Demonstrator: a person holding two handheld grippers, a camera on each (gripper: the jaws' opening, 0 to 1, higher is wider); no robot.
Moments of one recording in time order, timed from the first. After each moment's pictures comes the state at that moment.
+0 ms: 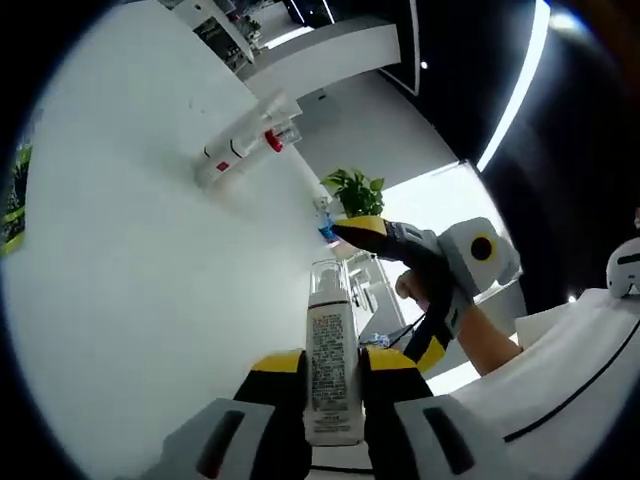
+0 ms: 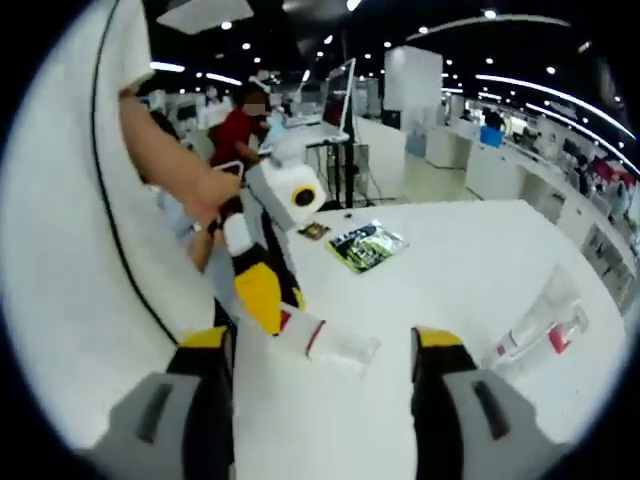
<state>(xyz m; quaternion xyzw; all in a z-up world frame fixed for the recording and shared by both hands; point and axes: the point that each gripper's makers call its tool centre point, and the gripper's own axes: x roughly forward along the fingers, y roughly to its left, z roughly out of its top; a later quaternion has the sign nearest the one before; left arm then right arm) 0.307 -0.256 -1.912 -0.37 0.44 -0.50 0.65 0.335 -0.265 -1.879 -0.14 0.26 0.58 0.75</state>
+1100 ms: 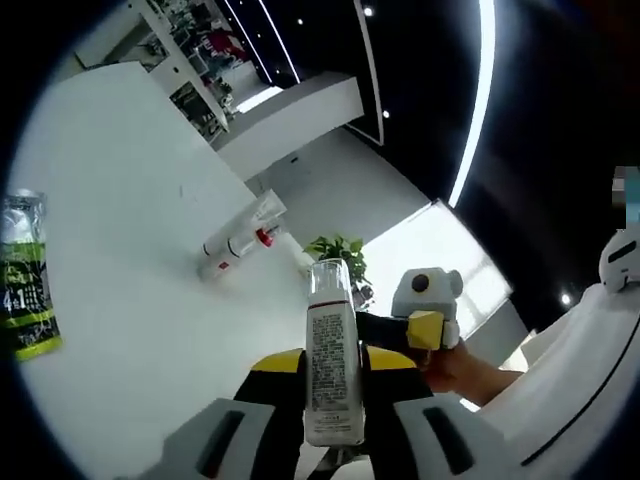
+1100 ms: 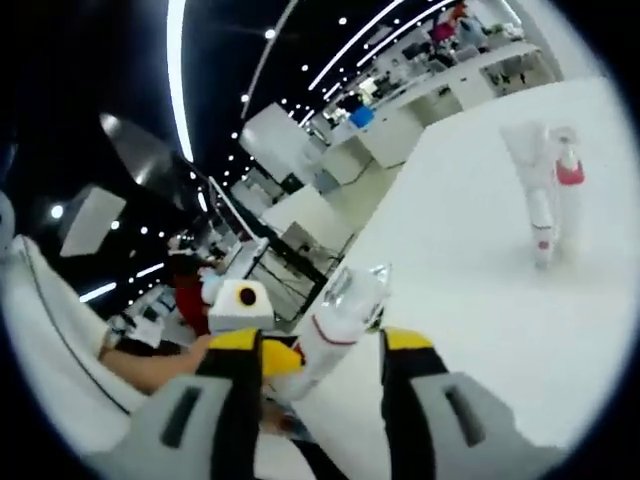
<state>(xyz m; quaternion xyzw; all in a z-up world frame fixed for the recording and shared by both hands) 0.362 -0.219 -1.880 -0.40 0.30 -0.50 0.70 0.387 -0.222 -1.860 0.25 0.33 0.41 0.81</state>
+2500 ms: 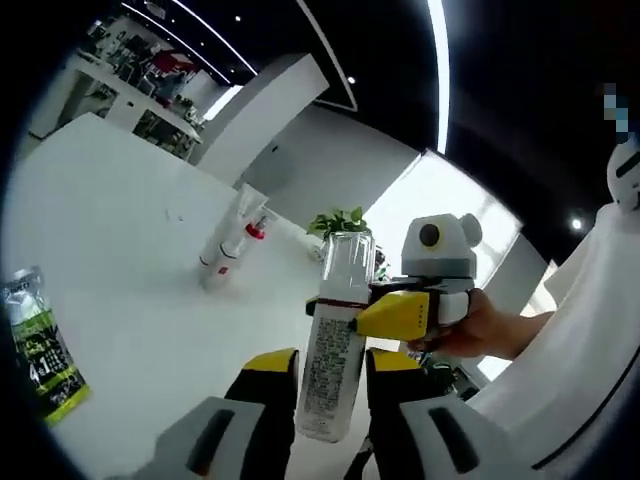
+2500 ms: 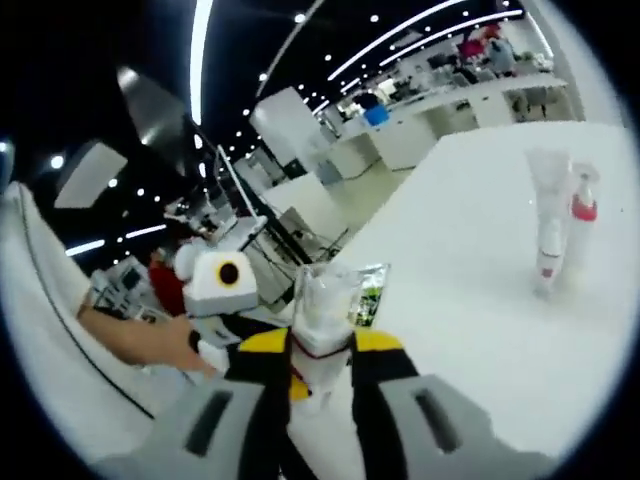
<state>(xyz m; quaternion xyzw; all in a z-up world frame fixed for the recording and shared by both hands) 0.353 -0.216 -1.892 -0.27 0.29 -0.53 0.75 0.377 -0.203 -1.867 0.13 0.31 0.44 0.83</state>
